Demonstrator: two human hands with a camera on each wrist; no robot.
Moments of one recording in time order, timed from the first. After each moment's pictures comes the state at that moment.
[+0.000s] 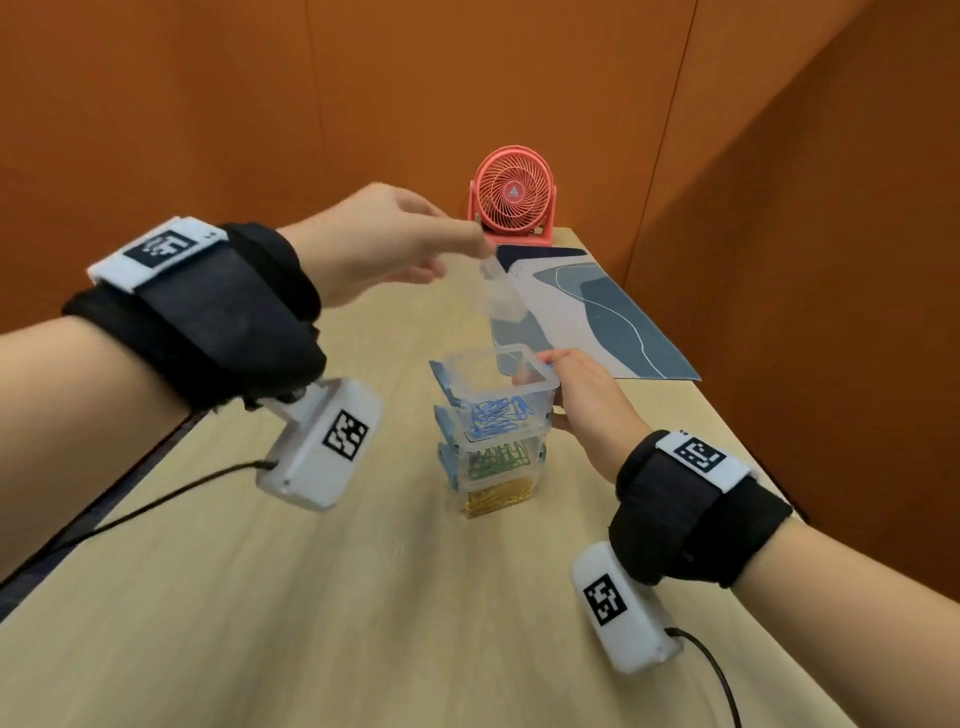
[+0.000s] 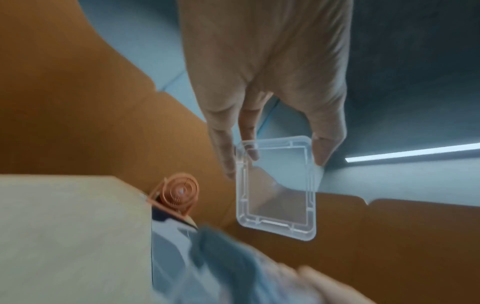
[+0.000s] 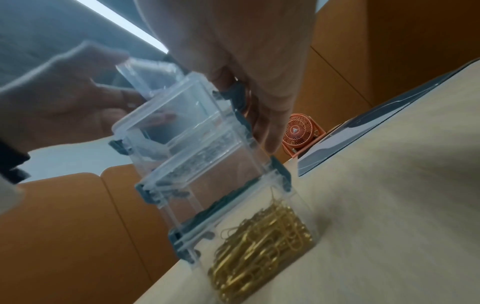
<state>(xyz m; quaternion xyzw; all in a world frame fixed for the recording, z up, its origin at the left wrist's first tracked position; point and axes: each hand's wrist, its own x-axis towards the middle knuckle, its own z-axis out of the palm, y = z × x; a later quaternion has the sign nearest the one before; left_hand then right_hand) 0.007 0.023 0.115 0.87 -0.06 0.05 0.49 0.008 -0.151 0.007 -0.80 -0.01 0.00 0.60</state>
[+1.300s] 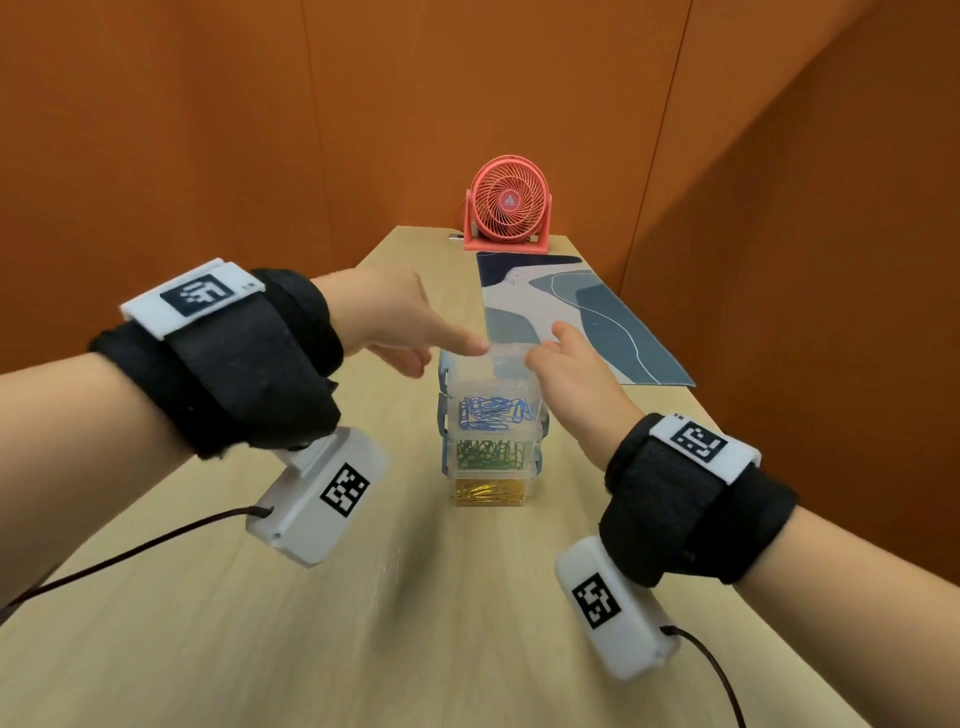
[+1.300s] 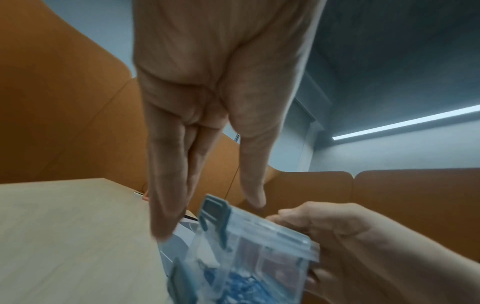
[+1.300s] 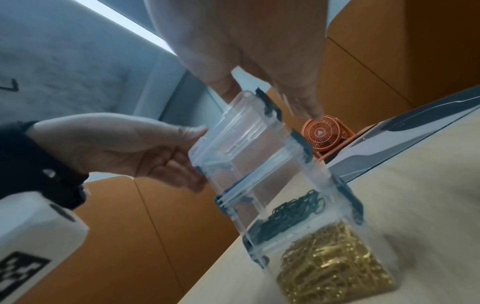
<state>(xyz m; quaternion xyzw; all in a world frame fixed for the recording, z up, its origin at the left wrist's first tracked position) -0.003 0.013 0.096 0.96 0.02 -0.06 0.28 0.000 -0.146 0.030 -0.84 -0.04 -0.02 0.55</state>
